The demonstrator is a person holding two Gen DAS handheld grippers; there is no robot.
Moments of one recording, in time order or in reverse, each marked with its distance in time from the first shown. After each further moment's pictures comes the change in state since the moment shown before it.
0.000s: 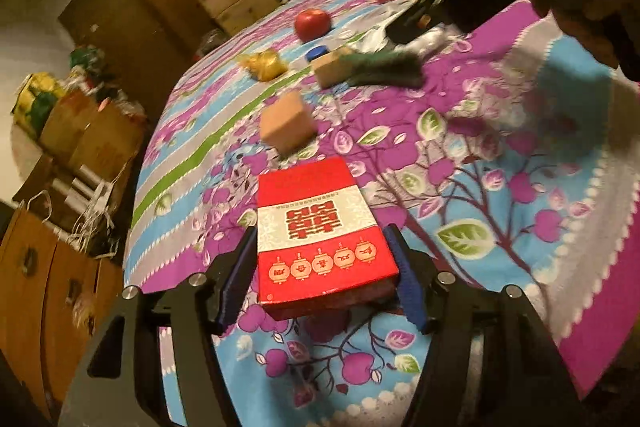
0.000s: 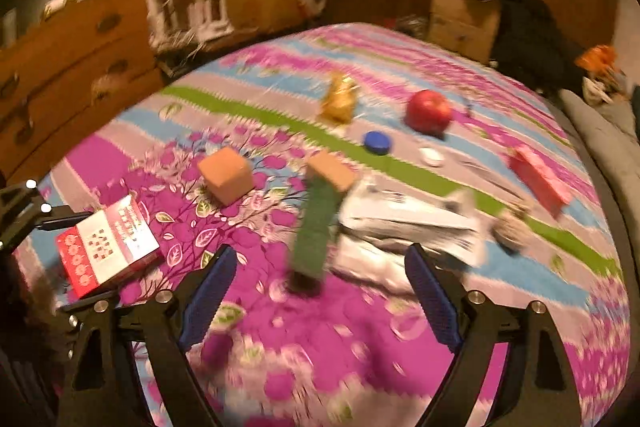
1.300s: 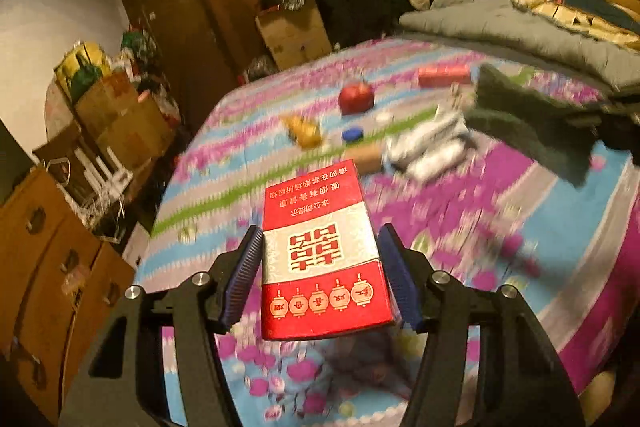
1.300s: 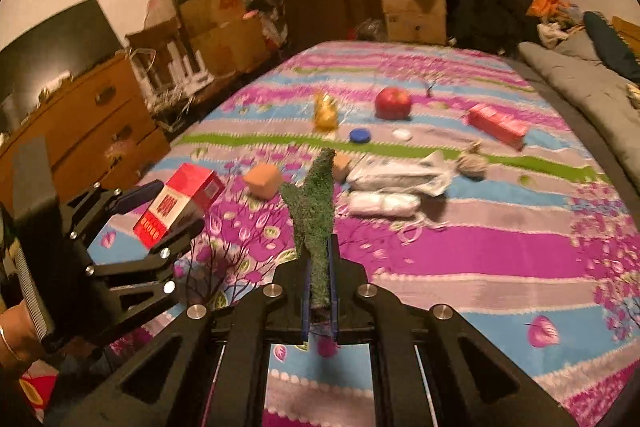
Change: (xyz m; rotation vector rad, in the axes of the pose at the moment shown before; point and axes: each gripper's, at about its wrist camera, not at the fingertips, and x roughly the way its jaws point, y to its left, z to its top) left arm -0.058 0.009 0.058 -0.231 -0.177 0.054; right arm -0.149 0.015 -0.060 0.285 -0.128 -0.013
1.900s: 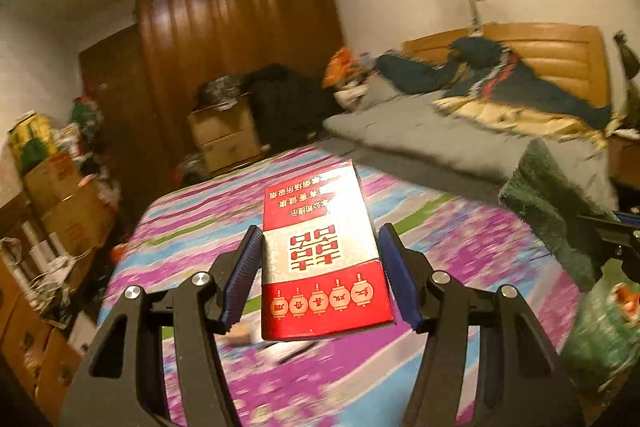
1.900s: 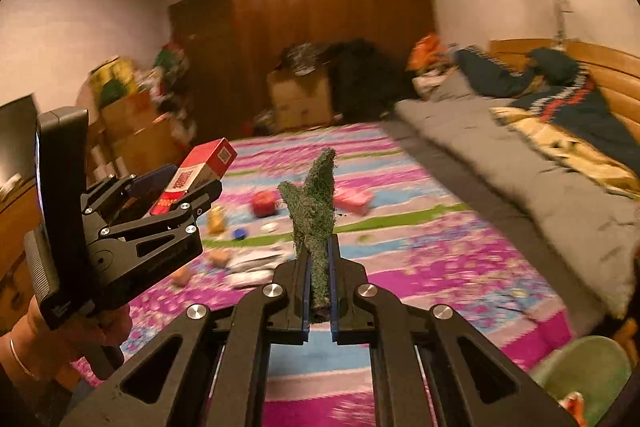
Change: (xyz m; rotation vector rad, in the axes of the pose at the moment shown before) left arm -0.084 -0.127 0.165 0.014 -0.304 -0.258; right arm -0.234 -0.093 -0.009 0.203 -0.313 -0.327
